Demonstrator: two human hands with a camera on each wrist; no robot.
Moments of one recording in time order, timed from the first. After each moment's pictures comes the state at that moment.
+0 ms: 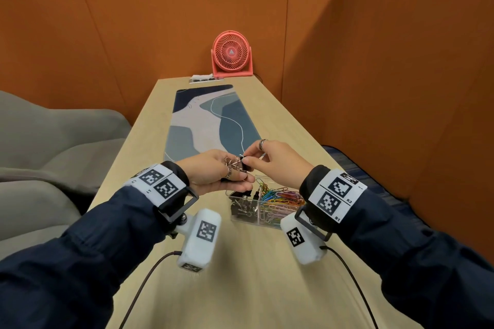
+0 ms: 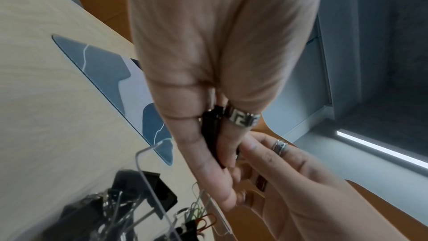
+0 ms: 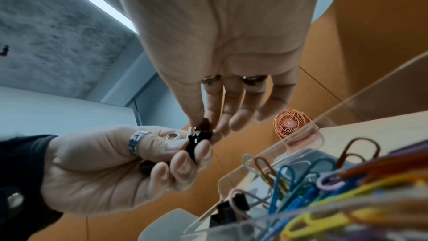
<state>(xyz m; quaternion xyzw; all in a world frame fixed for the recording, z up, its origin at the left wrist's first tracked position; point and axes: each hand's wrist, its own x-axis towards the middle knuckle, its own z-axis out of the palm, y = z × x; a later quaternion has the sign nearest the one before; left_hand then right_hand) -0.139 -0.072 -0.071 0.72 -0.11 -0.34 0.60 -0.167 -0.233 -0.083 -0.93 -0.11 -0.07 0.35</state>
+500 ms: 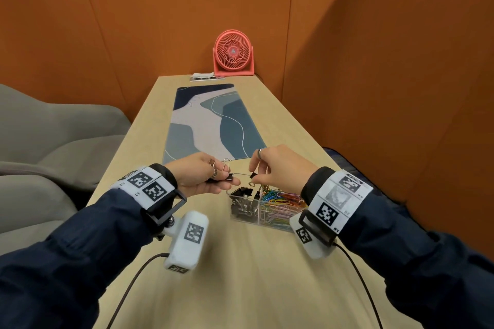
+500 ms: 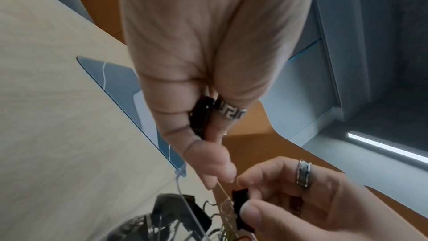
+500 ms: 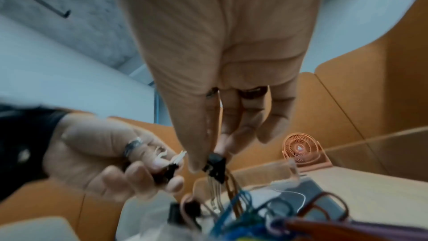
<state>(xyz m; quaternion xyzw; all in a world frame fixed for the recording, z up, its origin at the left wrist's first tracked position) -0.129 -0.051 -0.083 0.76 -0.05 -0.29 0.58 -0.171 -0.234 -0.080 -0.97 -0.13 -0.01 0.20</state>
